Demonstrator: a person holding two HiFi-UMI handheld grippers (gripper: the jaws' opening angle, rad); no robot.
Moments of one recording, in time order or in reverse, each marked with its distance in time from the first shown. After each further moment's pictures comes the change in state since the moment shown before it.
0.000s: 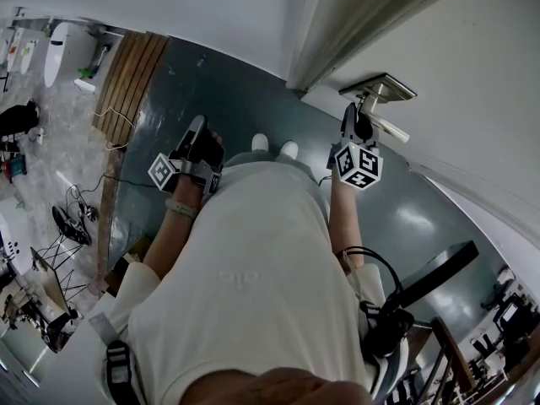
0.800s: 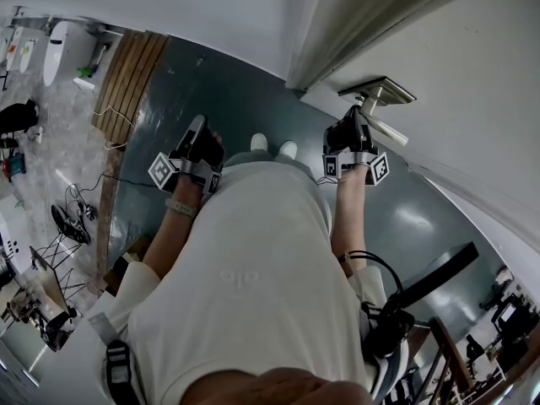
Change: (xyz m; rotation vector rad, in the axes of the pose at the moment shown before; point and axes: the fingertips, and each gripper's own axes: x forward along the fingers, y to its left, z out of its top) left arm 0.004 0.002 0.001 -0.014 -0.004 0.005; right arm 0.000 -0.013 -0.011 1.658 -0.237 0.486
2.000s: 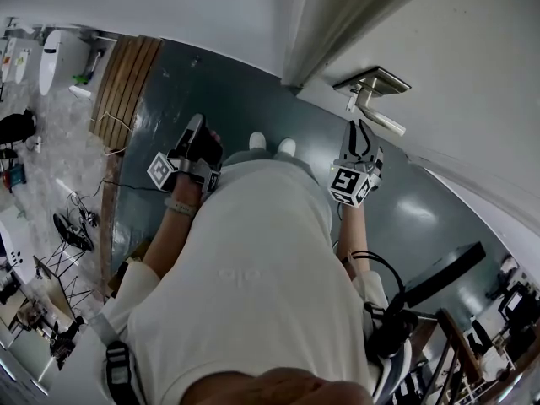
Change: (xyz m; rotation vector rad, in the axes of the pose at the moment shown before) left arm 0.004 0.008 -0.003 -0.015 0.026 0.006; right arm -0.049 0.010 -0.024 -2.445 0.569 -0.619
